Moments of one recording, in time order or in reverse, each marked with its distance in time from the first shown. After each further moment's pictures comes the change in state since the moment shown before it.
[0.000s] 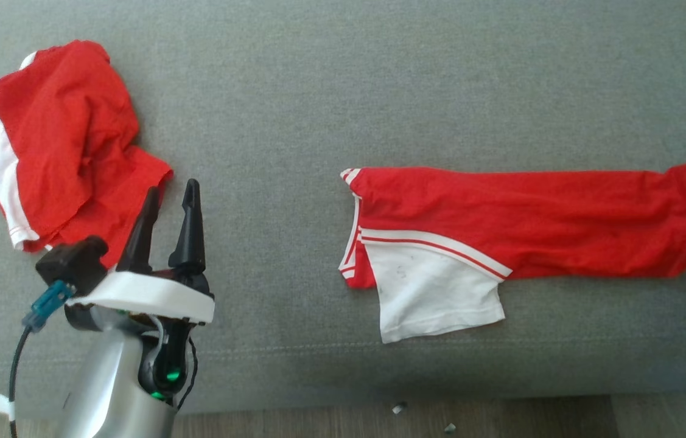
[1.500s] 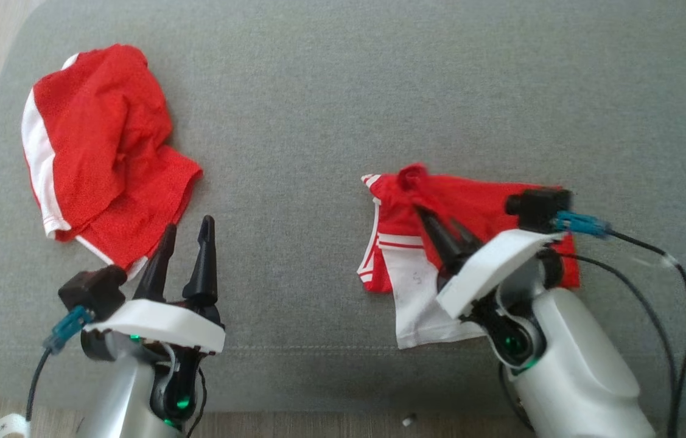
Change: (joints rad) left arm 0.055 -0.018 -0.008 0.055 0.009 -0.022 0.000; right arm 0.218 0.176 0.925 -0.370 0.667 0.000 0.065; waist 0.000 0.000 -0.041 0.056
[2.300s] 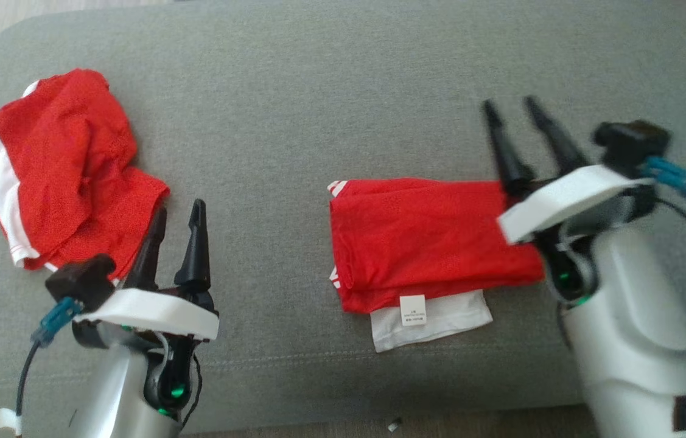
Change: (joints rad) left arm -0.017 -0.004 0.024 -0.026 0.009 0.000 0.000; right arm -0.140 -0.016 -0.181 0.030 -0.237 0.000 -0.162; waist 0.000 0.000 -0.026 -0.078
